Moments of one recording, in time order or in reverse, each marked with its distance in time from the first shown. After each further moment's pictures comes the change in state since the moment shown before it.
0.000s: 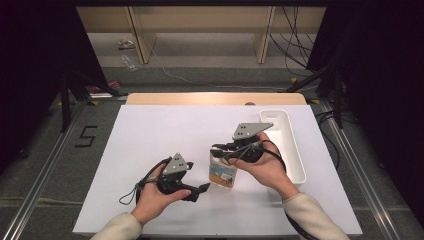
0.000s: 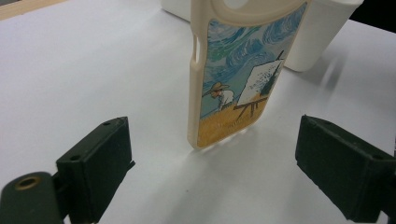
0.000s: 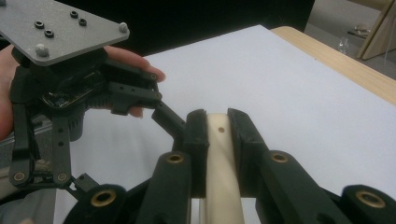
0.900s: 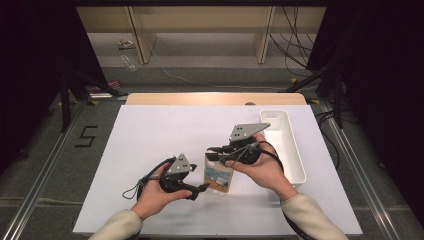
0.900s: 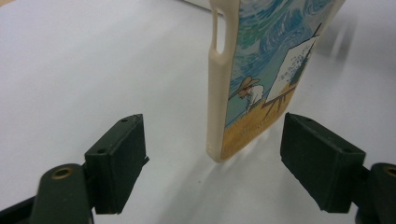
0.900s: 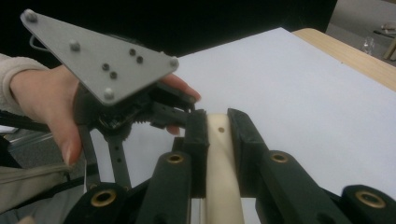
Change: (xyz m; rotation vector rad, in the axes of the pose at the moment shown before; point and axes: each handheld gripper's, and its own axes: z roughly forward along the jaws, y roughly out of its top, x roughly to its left) left arm 0.009 -0.006 0.015 0.071 -0.037 0.088; right arm 0.009 0.005 0.003 -0.008 0.071 0.012
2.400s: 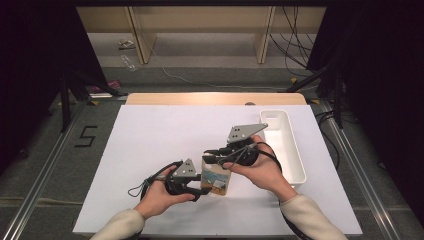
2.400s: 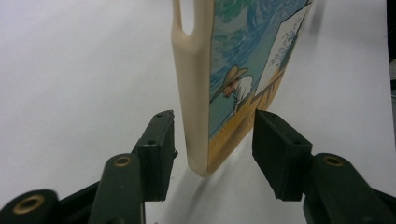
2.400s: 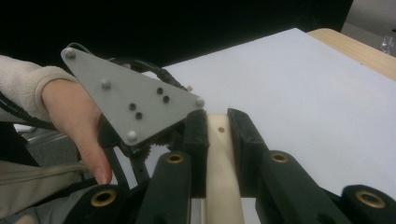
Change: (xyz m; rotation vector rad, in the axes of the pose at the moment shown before) left arm -0.003 -0.006 0.013 0.048 -0.102 0.050; right arm 0.005 0.002 0.003 0.001 0.045 0.006
